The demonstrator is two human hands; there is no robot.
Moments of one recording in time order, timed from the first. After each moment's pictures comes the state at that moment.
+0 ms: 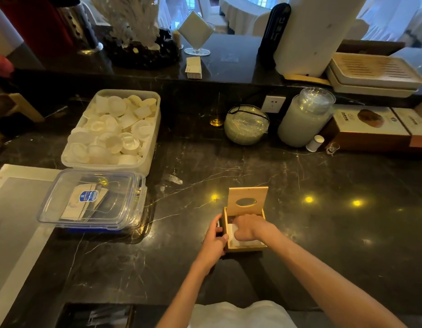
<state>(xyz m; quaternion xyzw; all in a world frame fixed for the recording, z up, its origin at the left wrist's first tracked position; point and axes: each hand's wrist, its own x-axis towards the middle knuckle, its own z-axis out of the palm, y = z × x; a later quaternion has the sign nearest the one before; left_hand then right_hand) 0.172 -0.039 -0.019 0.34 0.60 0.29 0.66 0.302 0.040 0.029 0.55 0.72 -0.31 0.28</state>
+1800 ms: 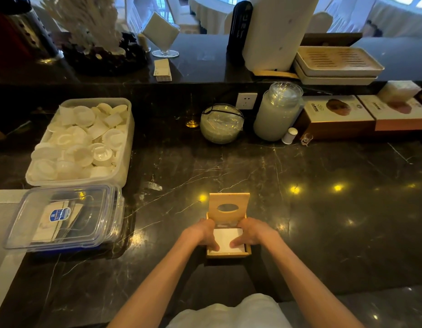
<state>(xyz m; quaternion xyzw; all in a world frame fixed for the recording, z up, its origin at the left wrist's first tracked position) 0.187 0.026 0.008 0.66 0.59 -0.16 0.43 0.363 0.023 -0.001 0.65 0.63 -0.38 0.19</state>
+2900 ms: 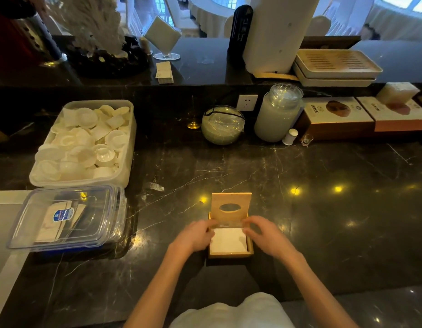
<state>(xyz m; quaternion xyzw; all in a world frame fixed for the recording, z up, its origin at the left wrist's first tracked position) 0.163 0.004 0.039 0.67 0.60 -0.03 0.43 0.388 -0.018 0.016 0.67 0.64 -0.37 -0.09</state>
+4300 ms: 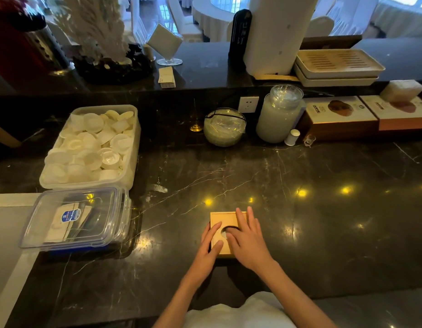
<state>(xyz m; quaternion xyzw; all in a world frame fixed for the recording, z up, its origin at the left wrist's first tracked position) 0.181 -0.061 -0.026 0.50 0.54 0.31 0.60 0.338 -0.039 0.000 0.63 0.74 -0.22 -0.05</state>
